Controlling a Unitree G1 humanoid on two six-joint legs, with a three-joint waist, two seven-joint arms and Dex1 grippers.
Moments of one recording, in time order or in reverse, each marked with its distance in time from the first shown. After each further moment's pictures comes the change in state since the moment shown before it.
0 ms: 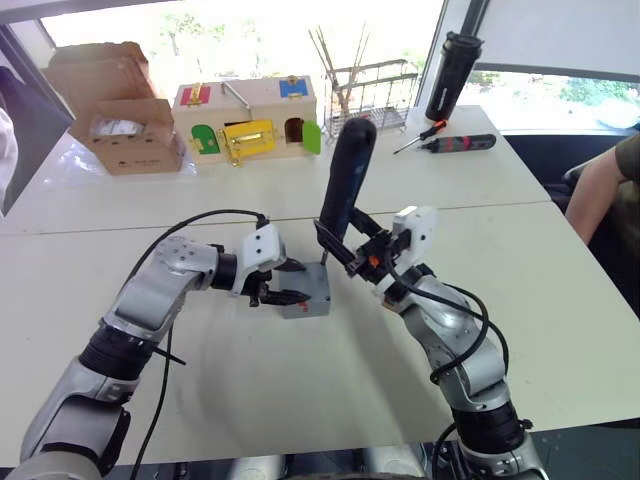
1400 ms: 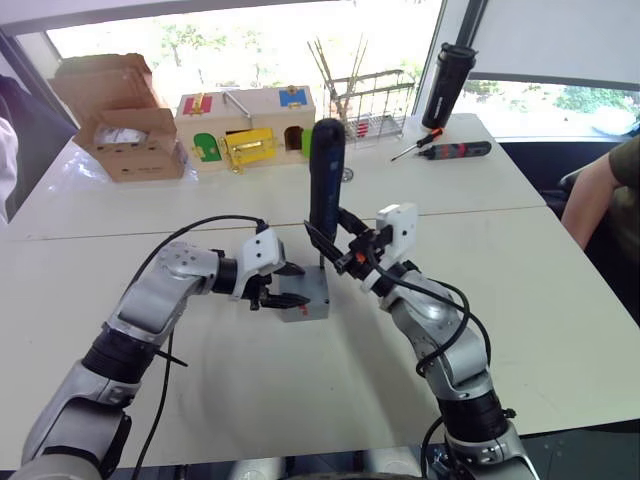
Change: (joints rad) left arm 0.019 -0.008 -0.009 0.034 0.001 -0.024 0.020; right arm -0.027 0.046 0.005 0.088 -0.040 0.006 0.000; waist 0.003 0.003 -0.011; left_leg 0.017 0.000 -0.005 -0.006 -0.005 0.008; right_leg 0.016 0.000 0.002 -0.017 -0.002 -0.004
